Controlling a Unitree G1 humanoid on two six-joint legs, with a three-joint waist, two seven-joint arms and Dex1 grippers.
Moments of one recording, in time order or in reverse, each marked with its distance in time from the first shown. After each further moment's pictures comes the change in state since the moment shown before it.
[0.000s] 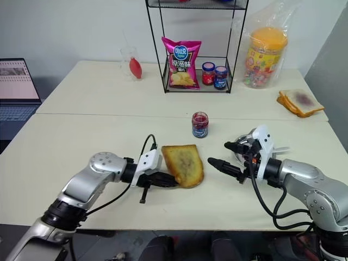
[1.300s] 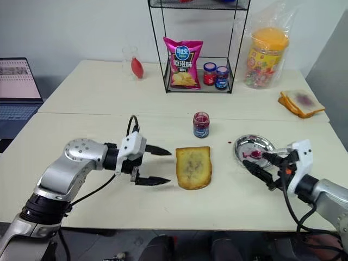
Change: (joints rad) left arm -0.054 0.110 0.183 -0.164 -0.126 0.124 0.025; right arm 0.330 0.003 -0.393 -0.012 0.060 0.024 -0.125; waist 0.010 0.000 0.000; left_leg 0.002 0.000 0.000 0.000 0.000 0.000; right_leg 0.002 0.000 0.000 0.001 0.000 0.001
